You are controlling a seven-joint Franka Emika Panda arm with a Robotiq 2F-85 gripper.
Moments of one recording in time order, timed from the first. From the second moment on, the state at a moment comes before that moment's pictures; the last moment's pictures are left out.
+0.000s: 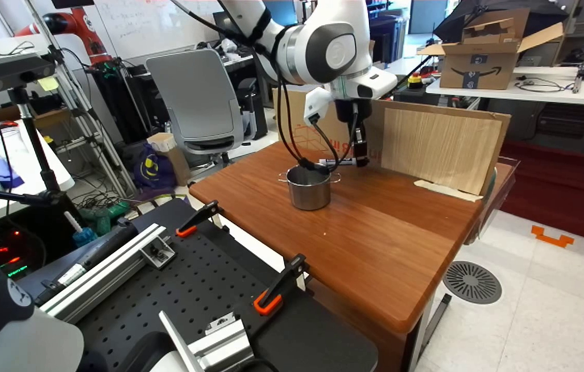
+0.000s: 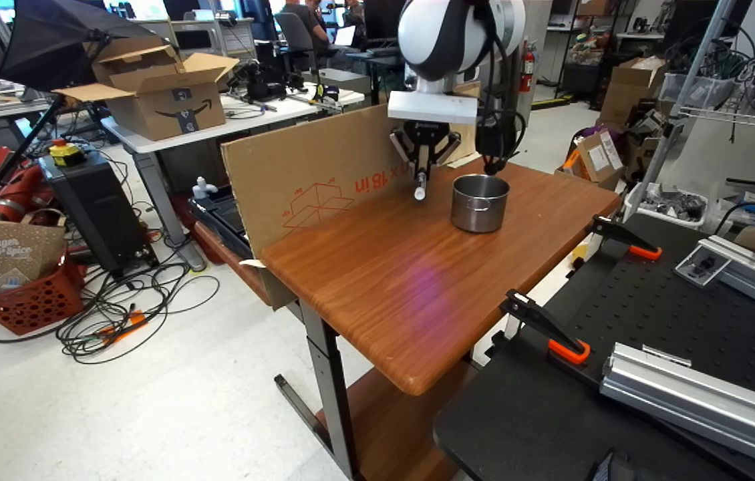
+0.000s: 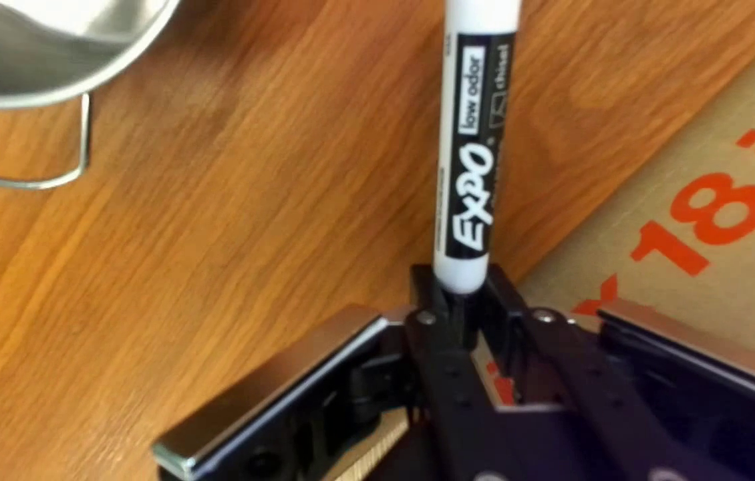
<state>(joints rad) 0.11 0.67 -0.14 -1.86 0.04 2.67 0.81</state>
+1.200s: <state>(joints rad) 0.49 0.32 -0.65 -2.28 -0.57 2.96 1.31</state>
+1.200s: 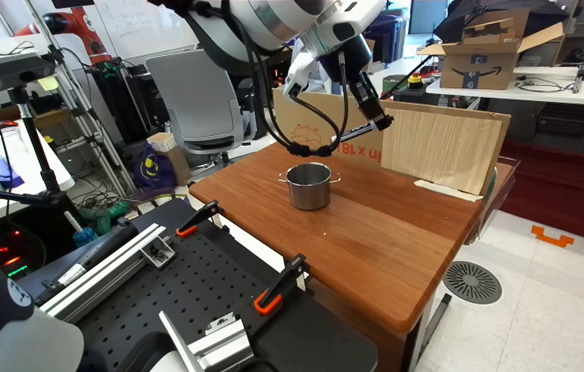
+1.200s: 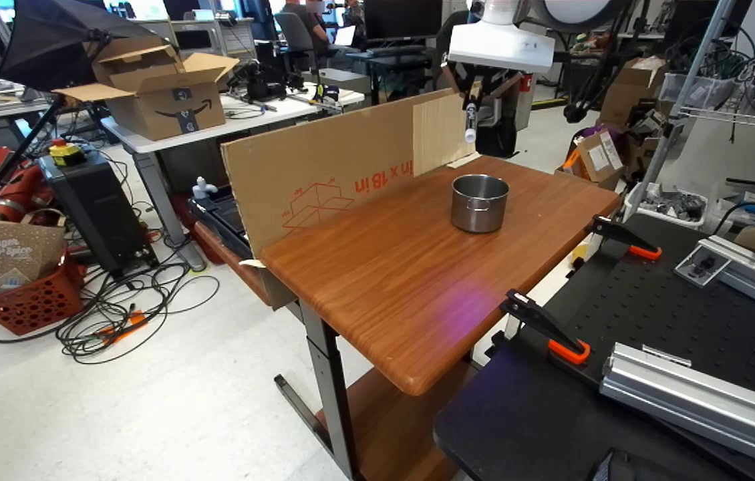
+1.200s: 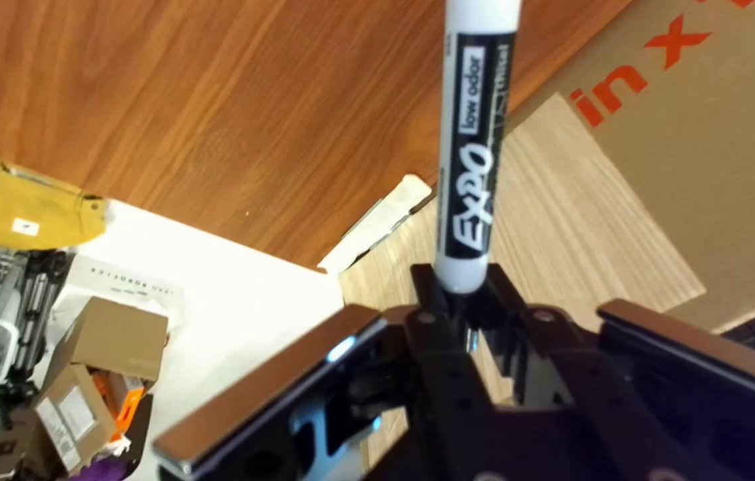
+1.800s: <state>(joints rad) 0.86 0.37 -0.94 -2.32 -0.95 2.96 1.74</state>
